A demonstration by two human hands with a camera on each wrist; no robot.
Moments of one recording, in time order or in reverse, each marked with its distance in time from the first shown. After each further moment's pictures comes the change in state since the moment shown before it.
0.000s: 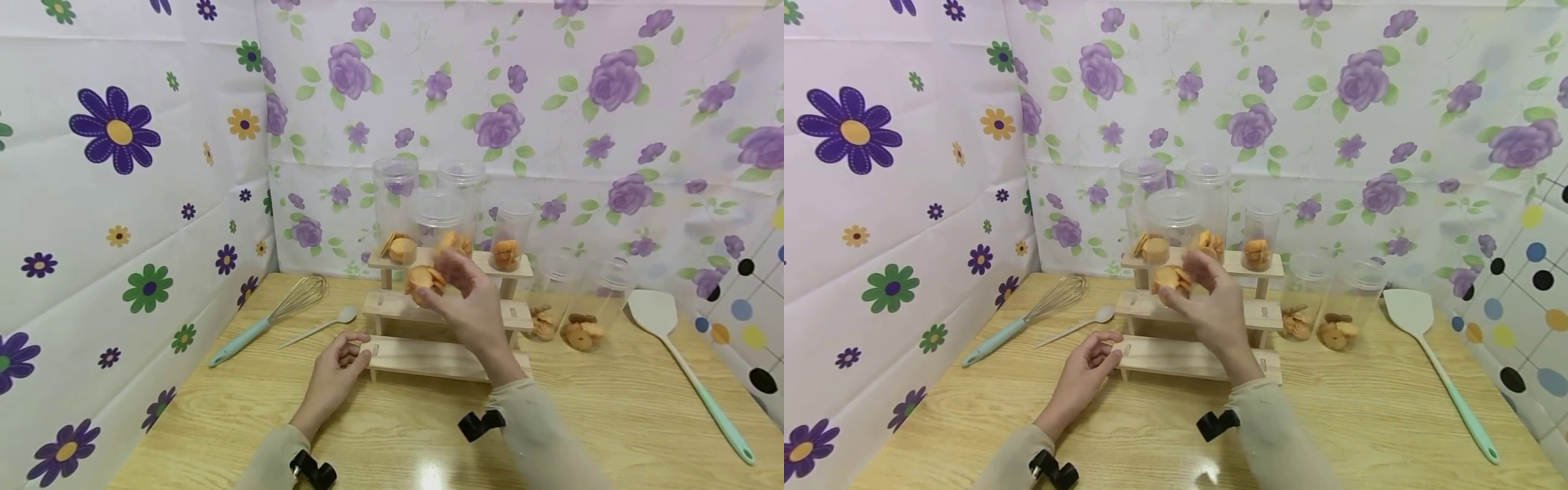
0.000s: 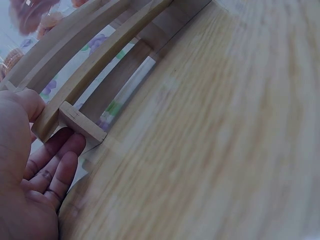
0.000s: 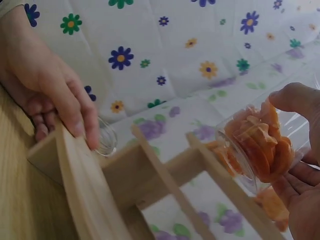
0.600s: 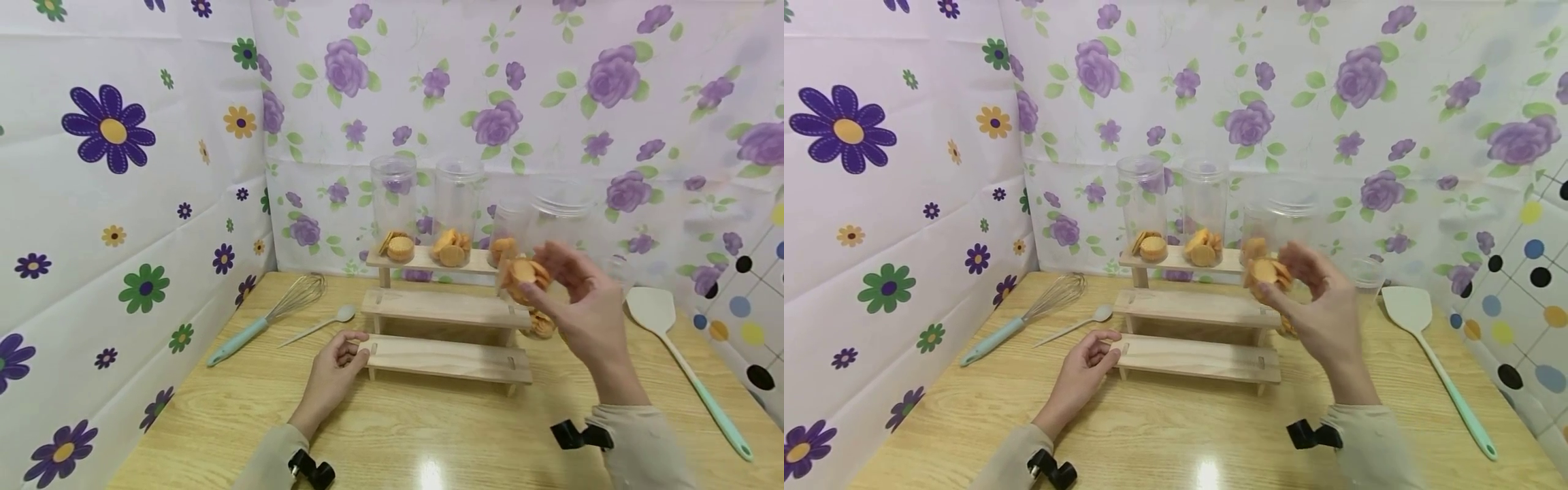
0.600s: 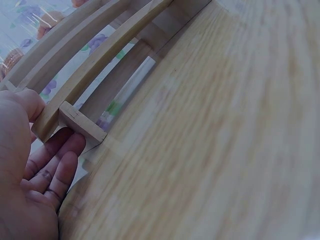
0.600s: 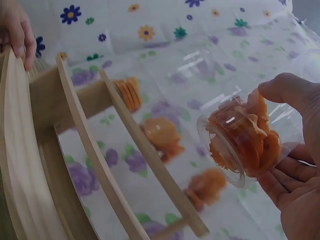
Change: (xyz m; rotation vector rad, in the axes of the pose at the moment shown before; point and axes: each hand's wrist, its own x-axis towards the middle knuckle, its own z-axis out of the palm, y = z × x) left_hand 0.000 -0.001 0.000 0.004 -0.004 -0.021; right_hand -0.020 -0.034 -0.132 -0.211 0.125 -0.059
